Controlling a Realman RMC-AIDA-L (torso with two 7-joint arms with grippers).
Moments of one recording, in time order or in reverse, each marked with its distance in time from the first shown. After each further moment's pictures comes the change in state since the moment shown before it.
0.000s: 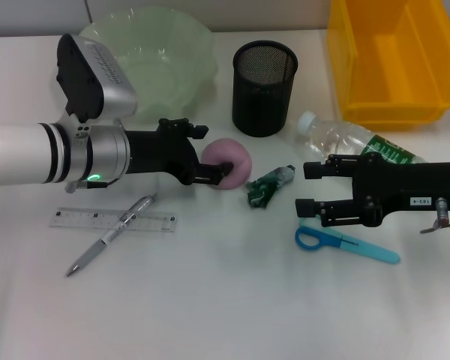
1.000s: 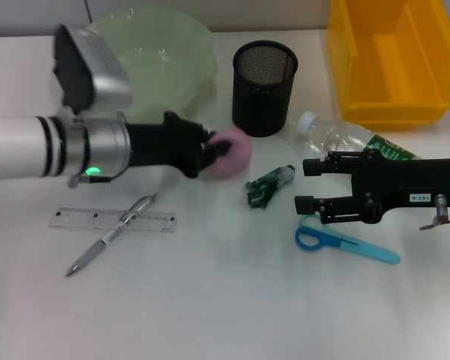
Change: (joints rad) left arm 0.005 0.003 -0.043 0.025 -0.007 0.081 -0.006; right arm 0.008 -0.002 -0.001 -0.003 0.000 0.001 0.002
